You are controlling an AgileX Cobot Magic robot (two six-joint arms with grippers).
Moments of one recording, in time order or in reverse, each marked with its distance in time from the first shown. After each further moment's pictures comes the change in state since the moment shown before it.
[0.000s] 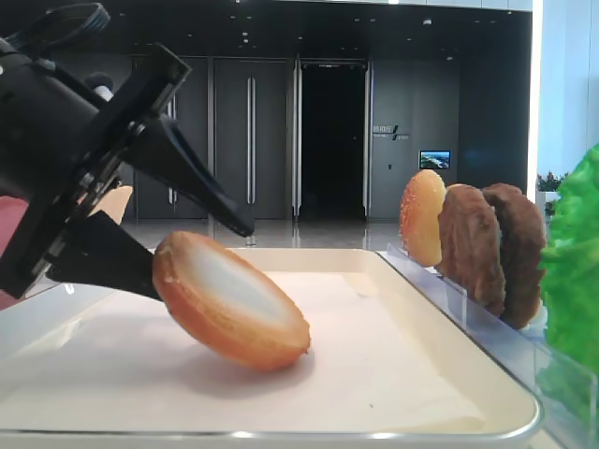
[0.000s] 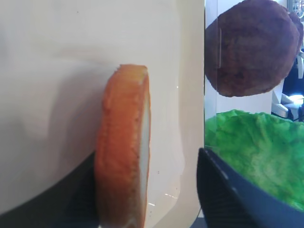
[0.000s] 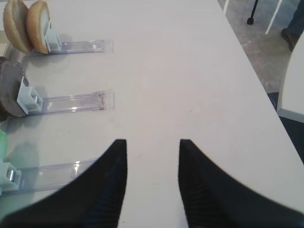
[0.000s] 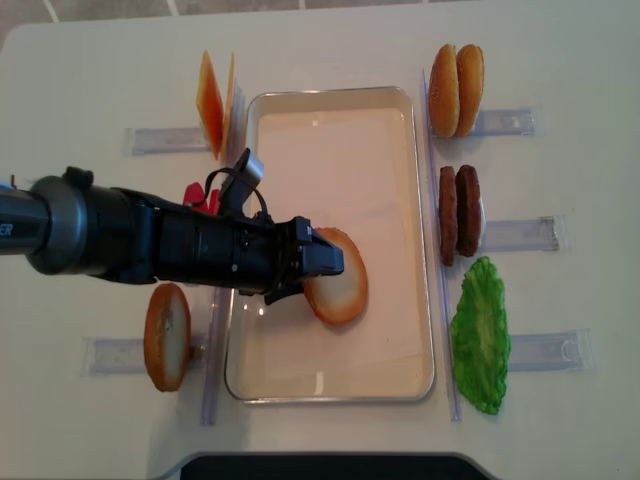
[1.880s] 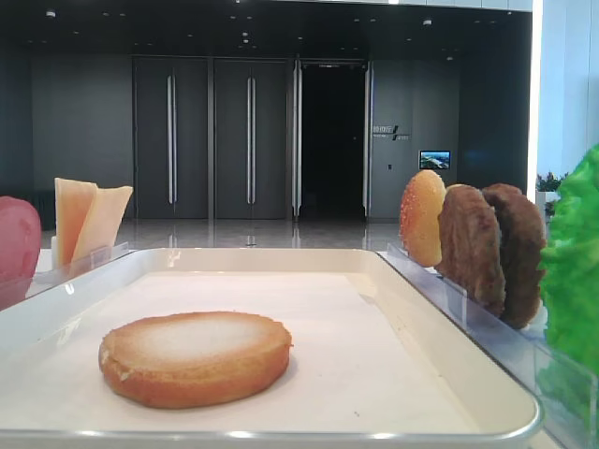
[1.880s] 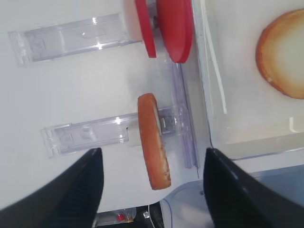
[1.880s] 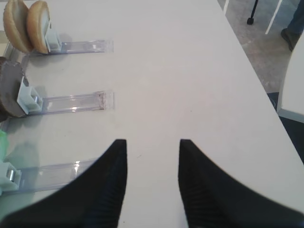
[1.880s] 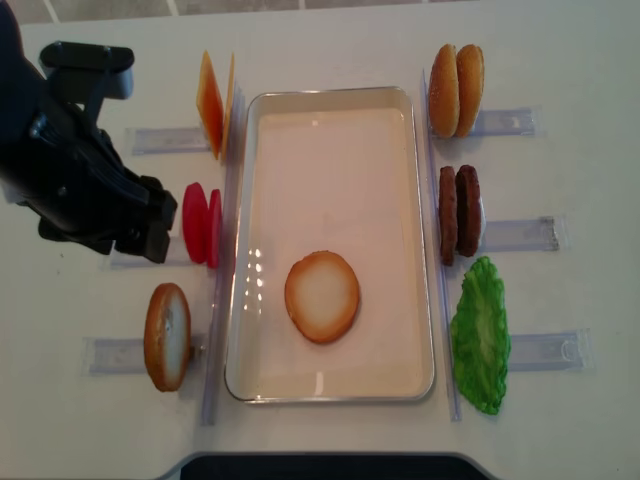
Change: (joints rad) left arm 0.005 -0.490 -0.402 1.800 0.521 -1.369; right arm 0.000 0.000 0.000 0.000 0.000 0.000
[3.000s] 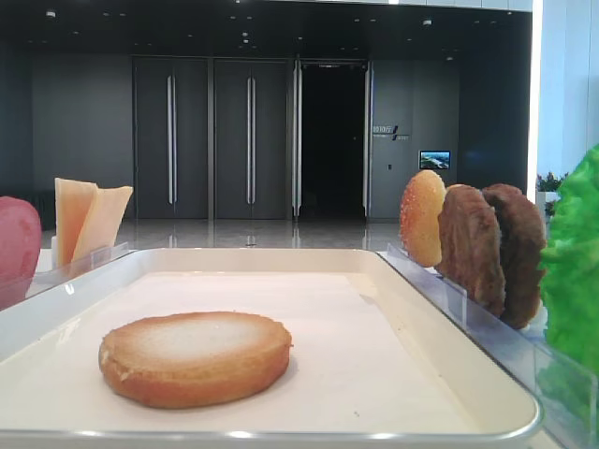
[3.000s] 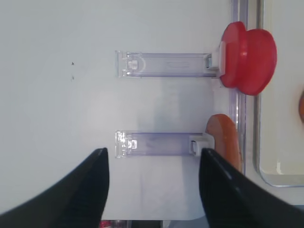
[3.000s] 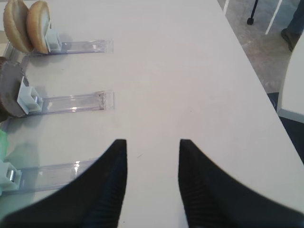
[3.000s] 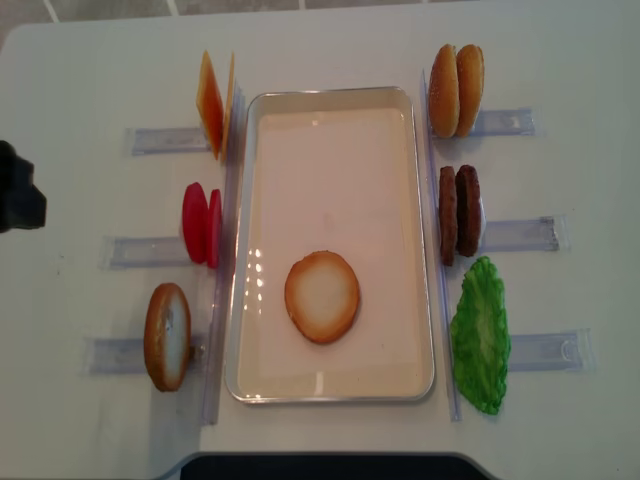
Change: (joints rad) left arm 0.446 -0.262 0.019 -0.068 0.011 0.271; right arm 0.000 0.000 0.000 0.000 0.000 0.000
